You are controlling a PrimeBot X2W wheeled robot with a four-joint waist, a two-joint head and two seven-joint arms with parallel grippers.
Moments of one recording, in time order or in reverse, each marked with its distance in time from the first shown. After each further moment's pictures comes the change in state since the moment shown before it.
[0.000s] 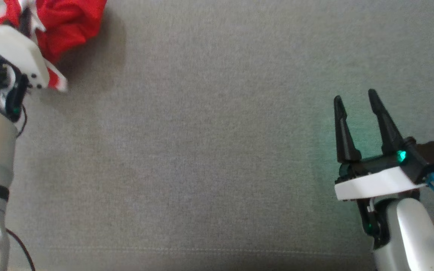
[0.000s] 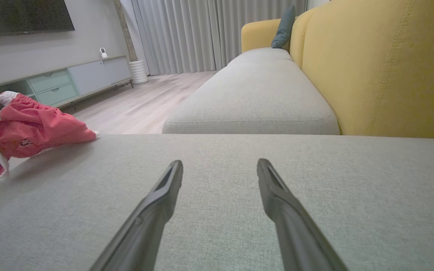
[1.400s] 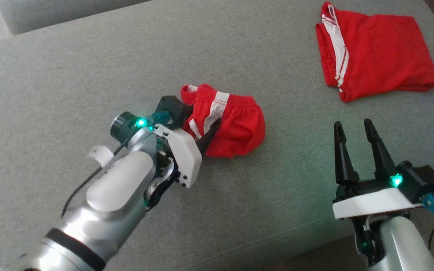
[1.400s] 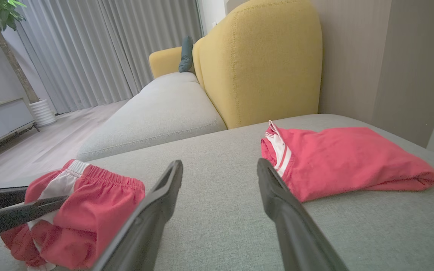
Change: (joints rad) left arm 0.218 -0.144 -0.675 -0.293 -0.261 0.056 -0.039; right arm 0.054 0.001 0.012 0.140 0.122 0.000 -0.102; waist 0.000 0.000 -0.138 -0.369
